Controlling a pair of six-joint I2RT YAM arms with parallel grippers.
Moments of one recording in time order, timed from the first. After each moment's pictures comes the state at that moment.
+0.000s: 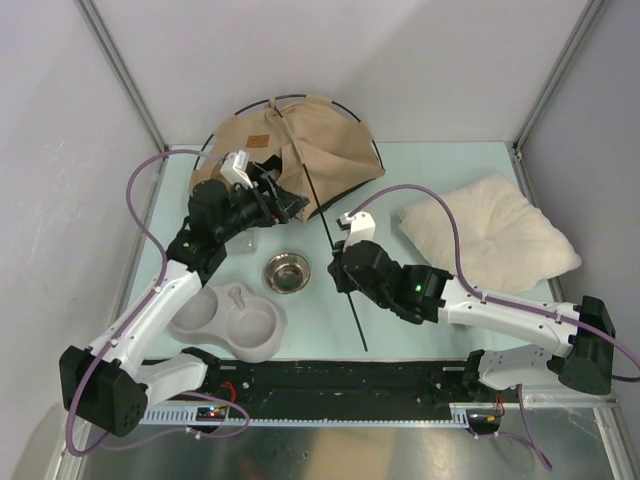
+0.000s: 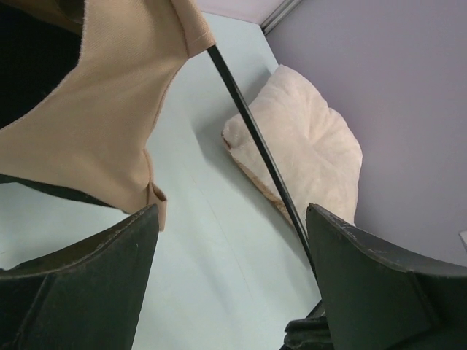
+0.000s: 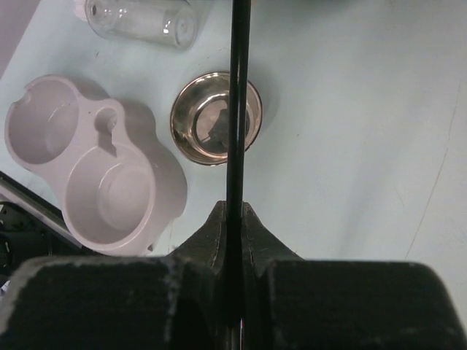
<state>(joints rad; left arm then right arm) -0.38 1.10 0.93 -0.03 0.33 -0.63 1.16 1.27 1.06 -0.35 0.47 0.59</state>
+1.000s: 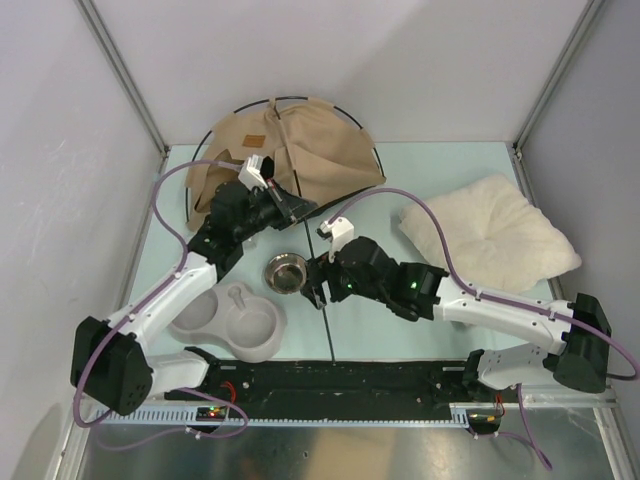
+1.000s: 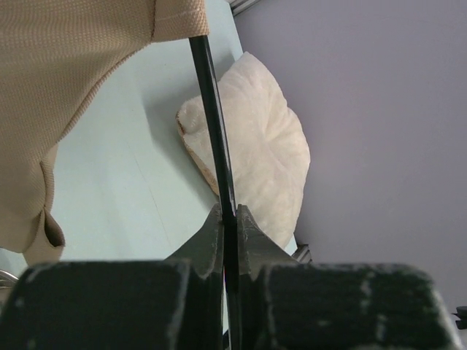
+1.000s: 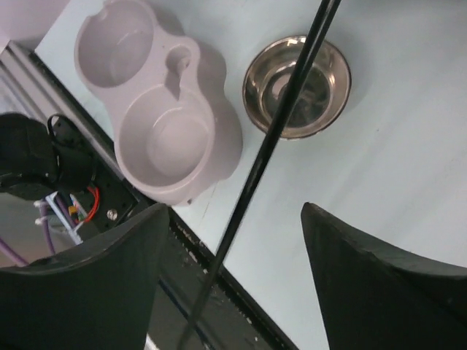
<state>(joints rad) -0.45 1.21 0.90 0.12 0.33 -0.90 1.15 1.30 1.07 -0.29 0.18 0.47</state>
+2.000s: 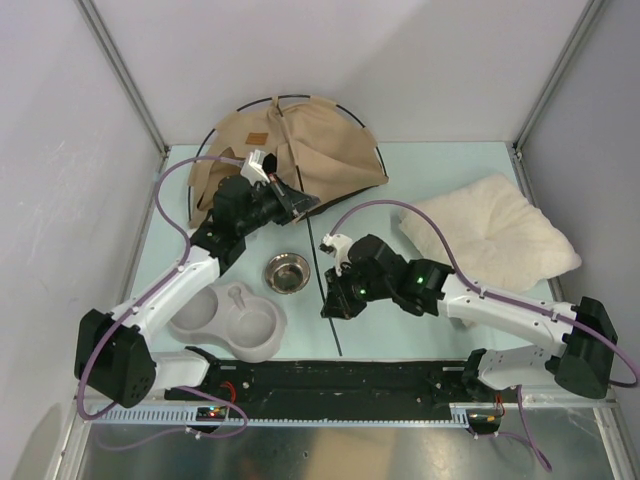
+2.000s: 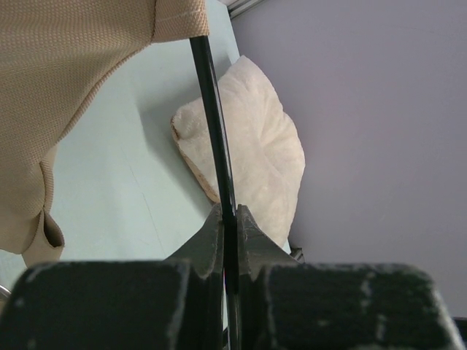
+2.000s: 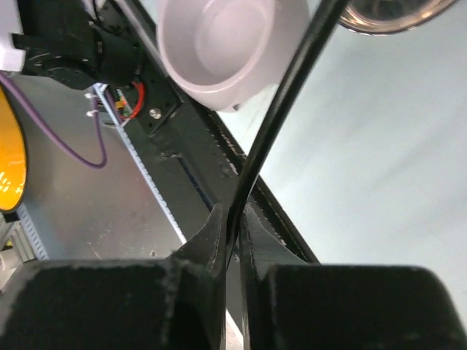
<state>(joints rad) -0.45 1.26 0.94 0.11 0.33 -0.93 1.07 1.27 1.02 -0.41 -0.27 0.45</state>
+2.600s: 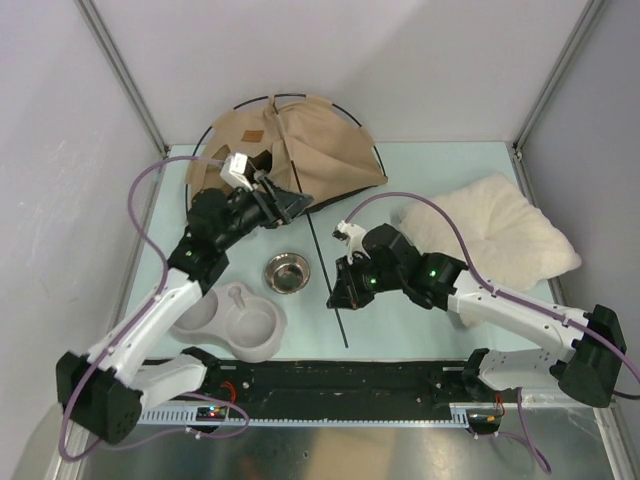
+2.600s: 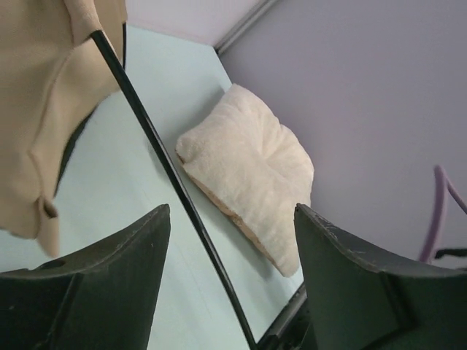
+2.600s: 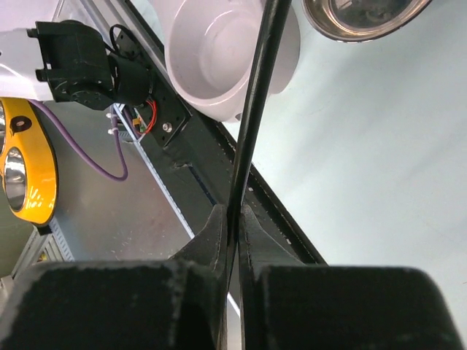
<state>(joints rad) -0.44 1.11 0.89 0.13 0.33 -0.78 0.98 1.22 1.01 -0.44 -0.31 0.51</state>
